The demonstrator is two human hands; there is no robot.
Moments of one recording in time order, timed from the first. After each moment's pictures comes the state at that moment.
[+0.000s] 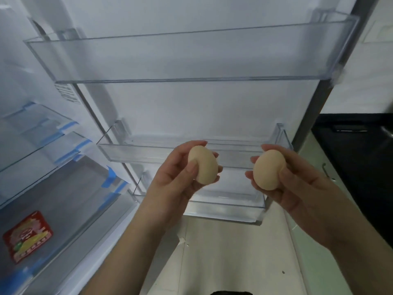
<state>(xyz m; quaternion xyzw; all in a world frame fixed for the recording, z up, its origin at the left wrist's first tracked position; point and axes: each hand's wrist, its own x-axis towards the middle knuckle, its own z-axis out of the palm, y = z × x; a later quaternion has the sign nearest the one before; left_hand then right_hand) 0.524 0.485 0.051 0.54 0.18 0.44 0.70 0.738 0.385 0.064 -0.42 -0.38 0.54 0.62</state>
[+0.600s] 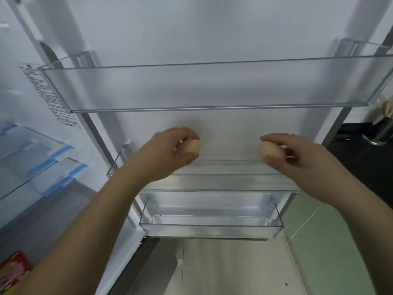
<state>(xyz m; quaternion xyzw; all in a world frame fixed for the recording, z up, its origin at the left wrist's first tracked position) 0.488 0.635 0.103 0.89 0.34 0.20 0.23 0.723 0.467 0.108 -0.73 -0.57 0.14 0.36</state>
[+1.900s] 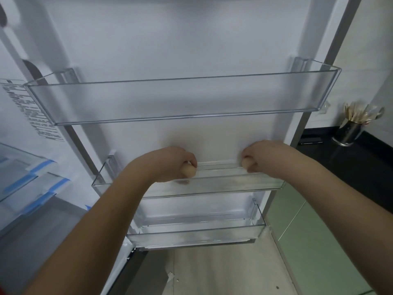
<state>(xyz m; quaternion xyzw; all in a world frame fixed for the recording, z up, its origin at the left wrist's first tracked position) 0.530 0.642 0.100 0.95 0.27 -0.05 0.11 0.753 0.523 0.101 -0.78 -0.61 0.03 -0.14</state>
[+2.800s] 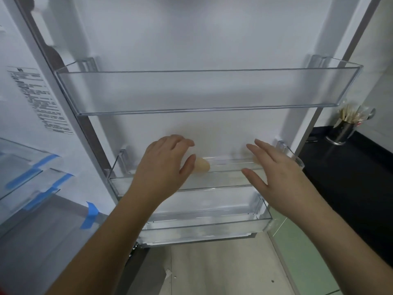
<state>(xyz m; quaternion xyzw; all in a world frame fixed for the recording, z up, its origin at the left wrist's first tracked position) 0.478 0.623 0.073 0.92 0.29 0.27 0.01 0.678 0.459 0.074 -0.79 -0.58 -0.10 0.18</state>
